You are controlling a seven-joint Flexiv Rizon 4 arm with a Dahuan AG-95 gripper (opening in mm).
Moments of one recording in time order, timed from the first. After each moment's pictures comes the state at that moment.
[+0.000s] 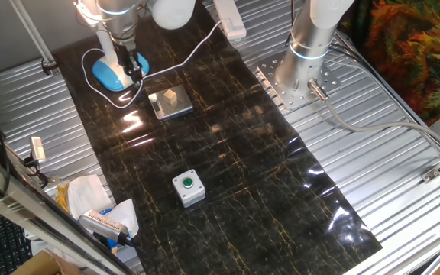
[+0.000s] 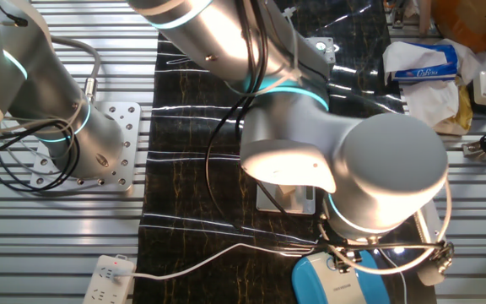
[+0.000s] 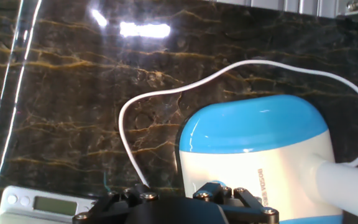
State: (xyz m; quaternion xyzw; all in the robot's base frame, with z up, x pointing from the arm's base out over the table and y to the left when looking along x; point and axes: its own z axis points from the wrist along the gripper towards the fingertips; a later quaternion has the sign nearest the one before) arm 0.537 -0.226 0.047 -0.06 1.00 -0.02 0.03
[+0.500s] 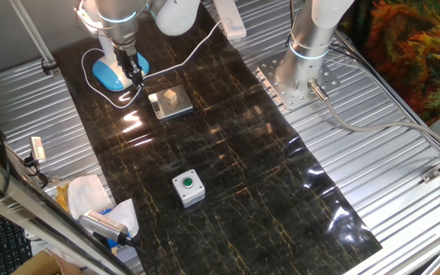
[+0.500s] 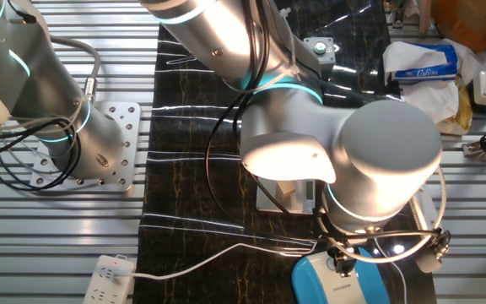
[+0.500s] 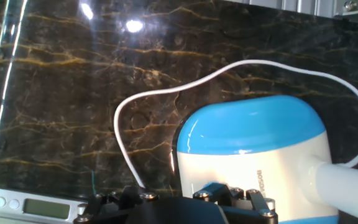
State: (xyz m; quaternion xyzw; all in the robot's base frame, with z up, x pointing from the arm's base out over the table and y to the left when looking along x) arm 0.535 -0.227 0.042 -0.07 1.00 -0.05 0.03
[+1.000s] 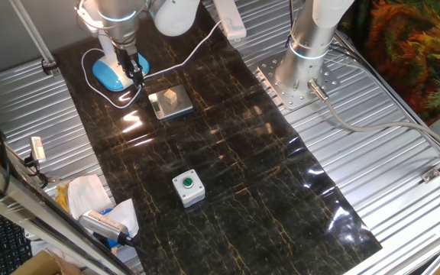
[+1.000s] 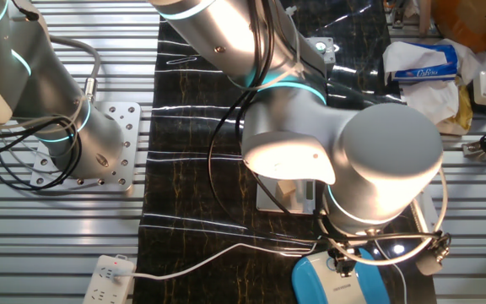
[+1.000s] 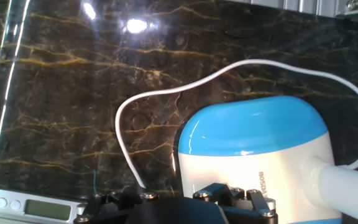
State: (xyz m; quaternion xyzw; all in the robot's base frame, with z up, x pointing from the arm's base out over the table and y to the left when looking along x) arm 0.537 -0.227 0.038 -0.07 1.00 -0.04 0.03
